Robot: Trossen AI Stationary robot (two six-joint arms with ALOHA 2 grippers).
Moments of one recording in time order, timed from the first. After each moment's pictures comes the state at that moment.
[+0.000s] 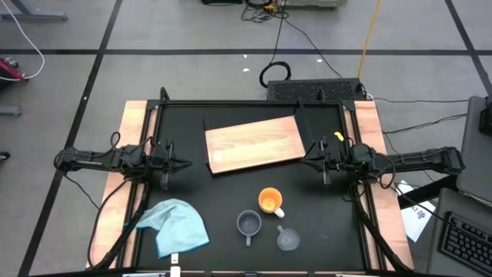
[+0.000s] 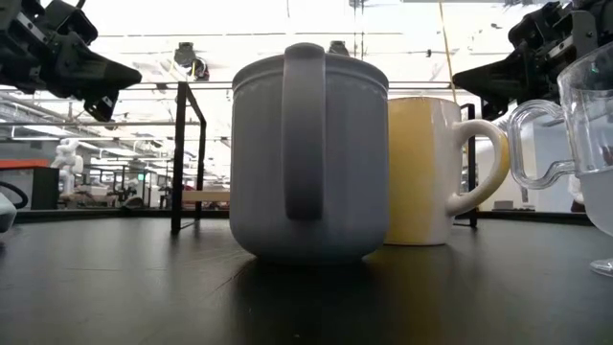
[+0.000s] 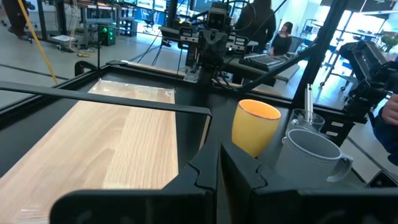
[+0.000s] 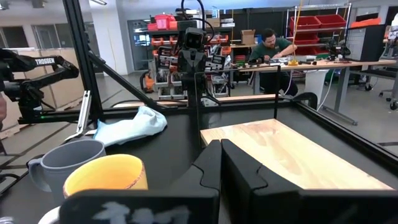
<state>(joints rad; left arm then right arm) -0.09 0.08 0.11 -0.11 -0.10 -0.21 -0.03 0.45 0.02 0.48 0.00 0.07</state>
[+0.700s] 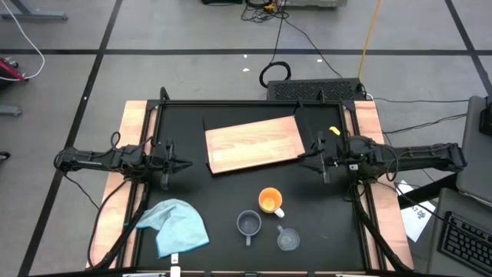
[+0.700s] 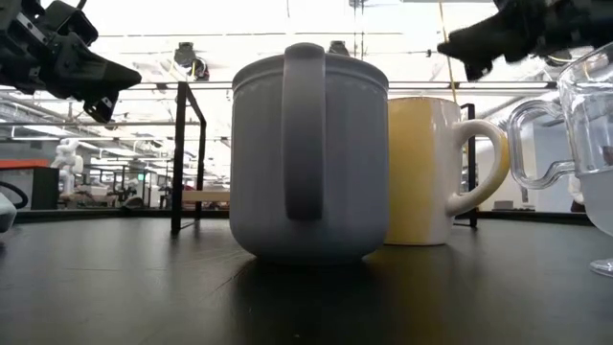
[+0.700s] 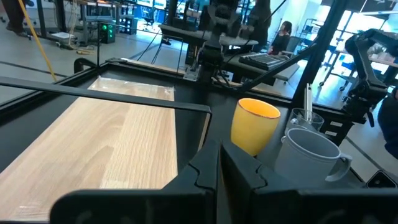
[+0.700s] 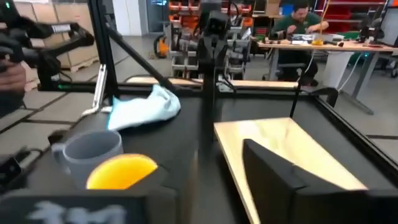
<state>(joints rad) -0.09 0.08 0.11 -0.11 -0.10 -0.22 -0.03 0.58 0.35 0.10 -0.09 -0.01</state>
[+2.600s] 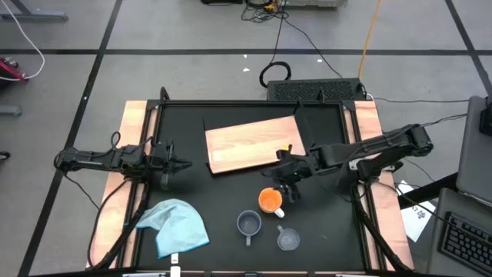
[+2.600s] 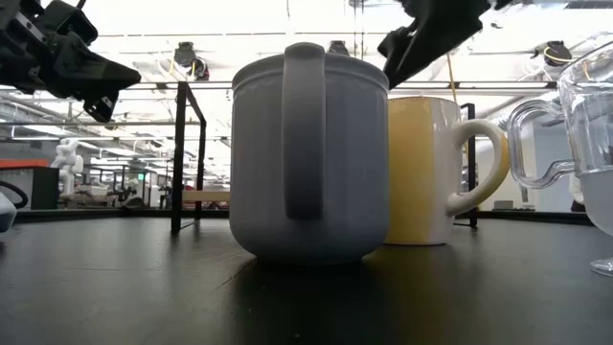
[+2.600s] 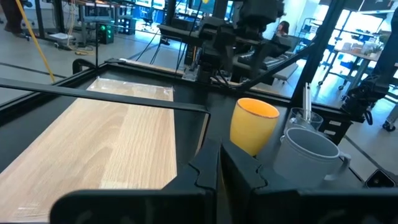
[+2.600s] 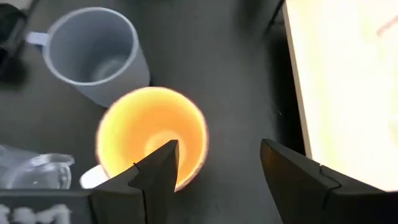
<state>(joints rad) -0.09 0.08 0.11 -0.11 -0.09 -0.22 0.16 1.43 1.09 -0.56 0.00 -0.02</state>
